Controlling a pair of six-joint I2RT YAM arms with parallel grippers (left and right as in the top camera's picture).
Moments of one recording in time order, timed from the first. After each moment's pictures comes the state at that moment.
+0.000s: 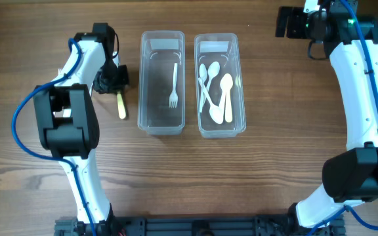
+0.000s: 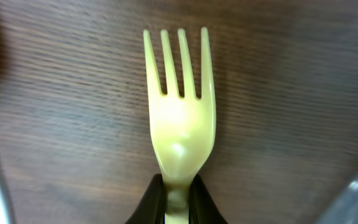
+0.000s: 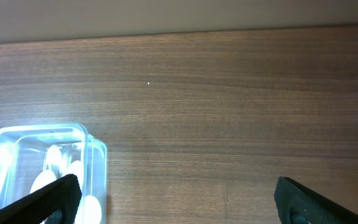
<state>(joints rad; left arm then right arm) -0.01 2.23 1.73 -1.09 0.02 -0.20 0.01 1.82 1.82 -0.85 0.00 0.04</state>
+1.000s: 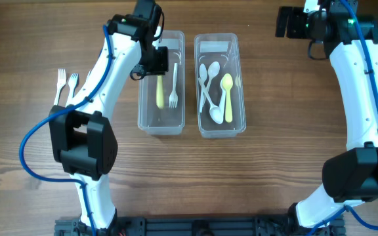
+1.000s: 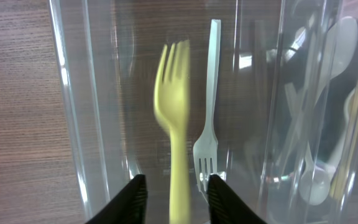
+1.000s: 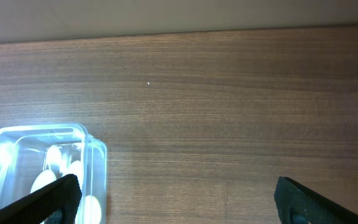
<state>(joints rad) -0.30 2.07 1.88 -1.16 0.06 -0.28 0.01 1.82 1.82 -0.85 0.00 0.04</state>
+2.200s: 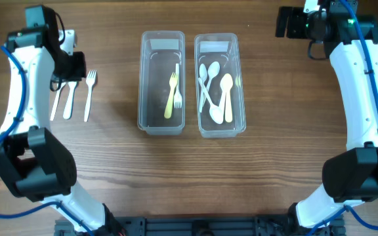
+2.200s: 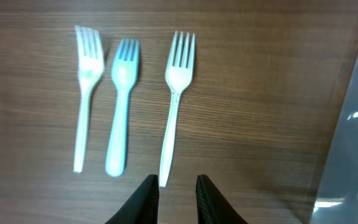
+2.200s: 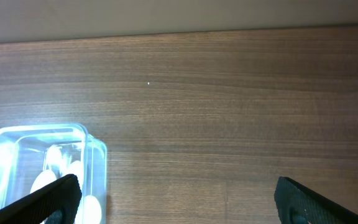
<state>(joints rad) 0.18 1.90 1.68 -1.10 0.00 0.10 0.01 1.82 1.82 -0.85 0.00 0.04</state>
